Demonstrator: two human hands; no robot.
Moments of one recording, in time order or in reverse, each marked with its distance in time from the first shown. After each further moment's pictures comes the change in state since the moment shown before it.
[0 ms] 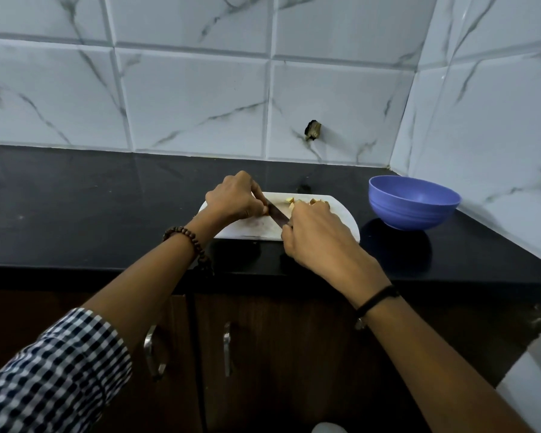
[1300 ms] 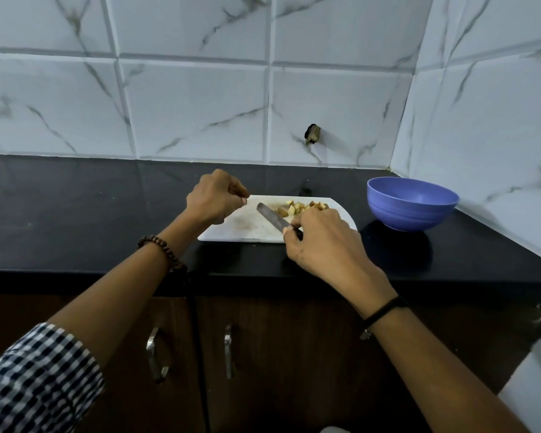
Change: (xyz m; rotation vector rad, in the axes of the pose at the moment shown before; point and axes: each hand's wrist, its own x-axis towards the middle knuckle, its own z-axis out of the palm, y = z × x) left_hand -0.006 -0.024 -0.019 -0.099 0.121 0.059; right_hand -0.001 0.019 0.012 0.033 0.135 0.003
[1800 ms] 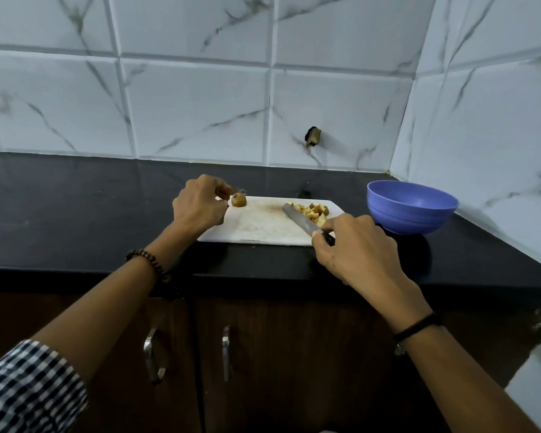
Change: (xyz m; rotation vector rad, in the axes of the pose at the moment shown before) left_hand -0.008 -0.016 0.002 0.059 0.170 -0.041; right_hand -0.012 0.031 -0.010 -0.120 0.083 0.100
